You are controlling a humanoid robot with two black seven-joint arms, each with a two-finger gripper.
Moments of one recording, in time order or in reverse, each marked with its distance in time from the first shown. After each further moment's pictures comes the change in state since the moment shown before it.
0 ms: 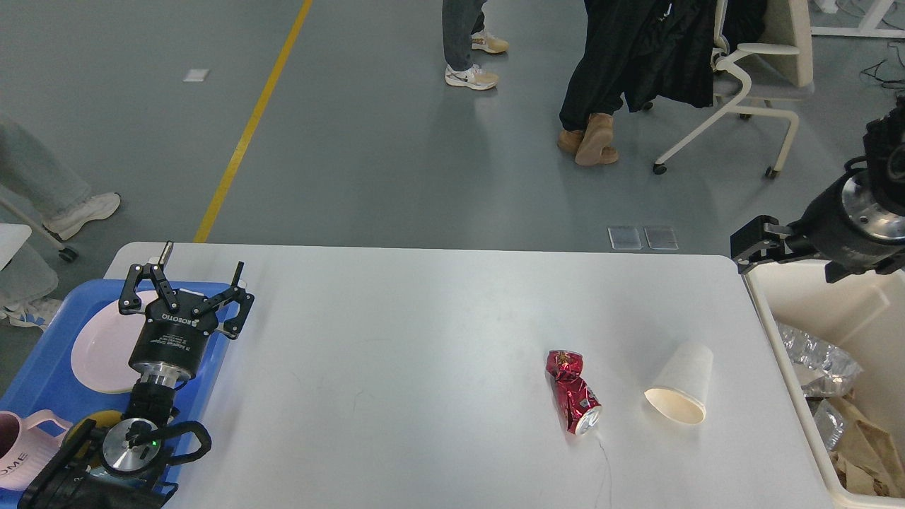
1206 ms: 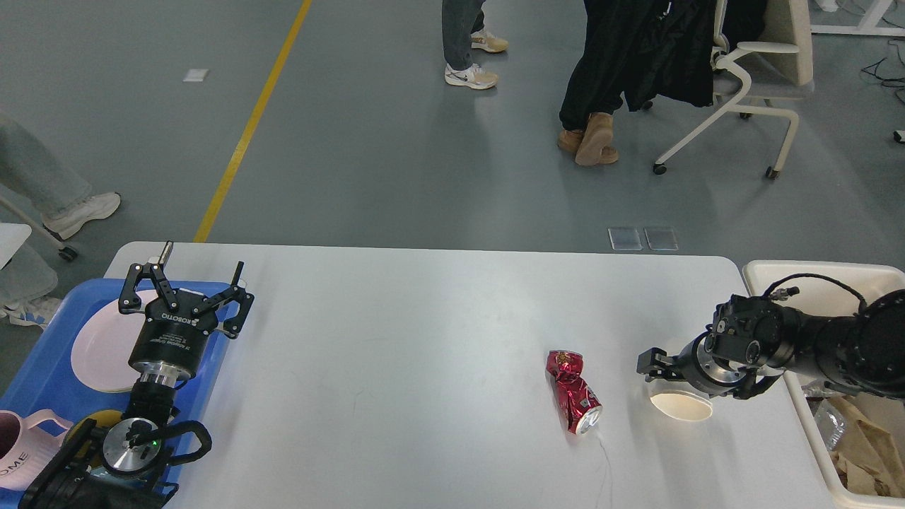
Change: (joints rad) left arm 0.000 0.000 0.000 0.000 0.000 0.000 0.000; right arm -0.930 0.227 0.407 -0.762 0.003 -0.042 -0.038
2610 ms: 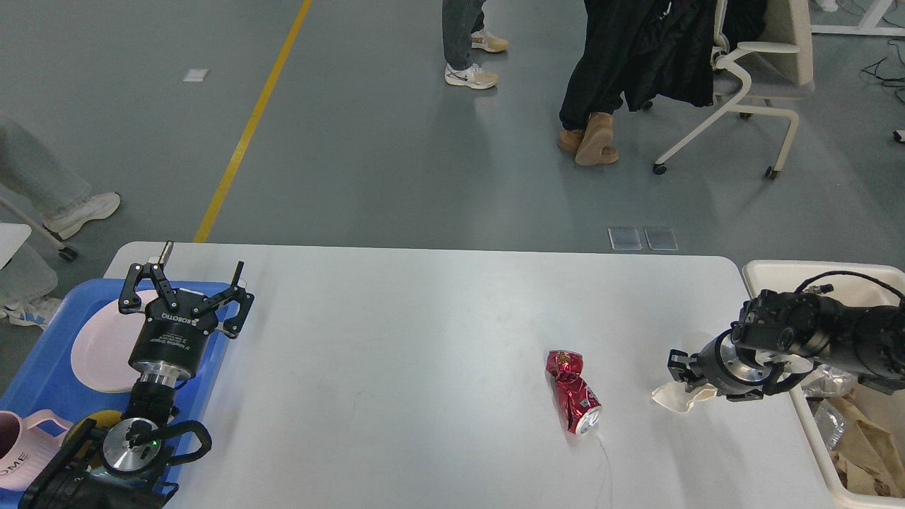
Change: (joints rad) left arm 0.000 0.000 0.000 0.000 0.000 -0.001 0.000; right arm 0.067 -0.098 0.003 0.121 0.039 0.009 -0.004
